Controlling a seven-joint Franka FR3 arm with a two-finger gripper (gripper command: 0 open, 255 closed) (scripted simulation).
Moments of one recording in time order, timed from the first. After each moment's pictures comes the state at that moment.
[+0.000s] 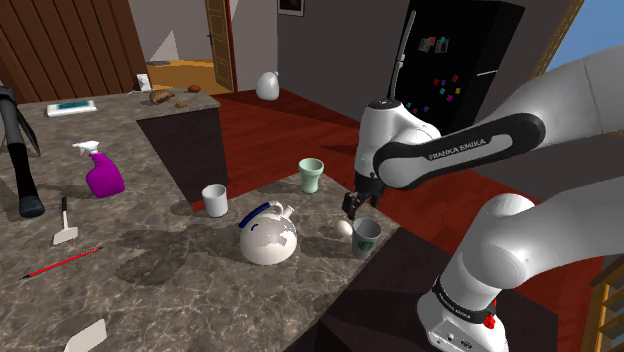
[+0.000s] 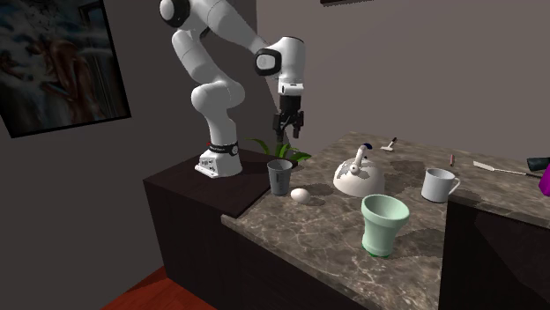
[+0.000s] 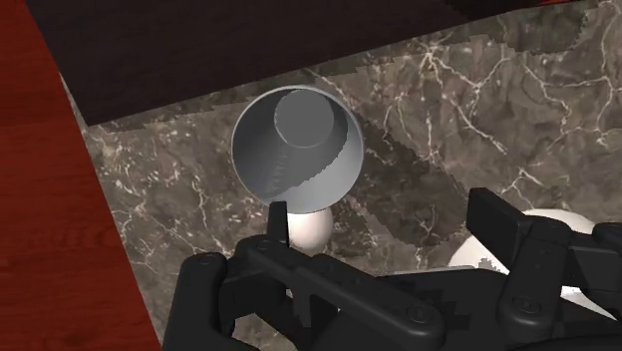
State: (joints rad) arm -0.01 -0.68 0.11 -2.91 -0.04 2.24 0.31
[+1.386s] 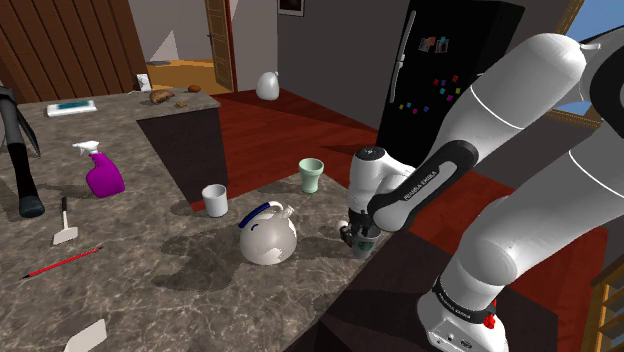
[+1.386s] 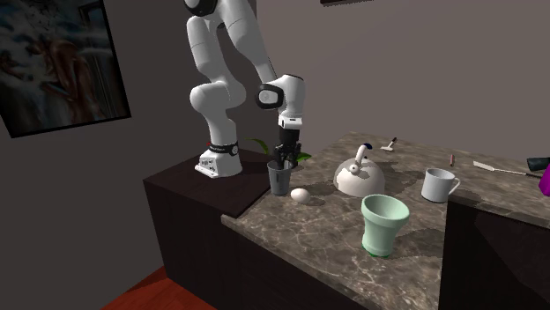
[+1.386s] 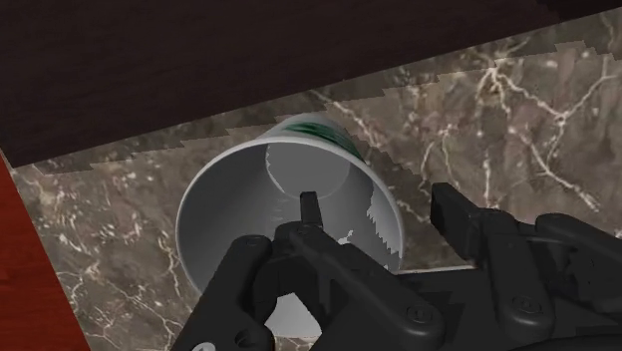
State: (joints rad) arm -0.11 -0.31 0.21 -3.01 -0.17 2.68 0.45
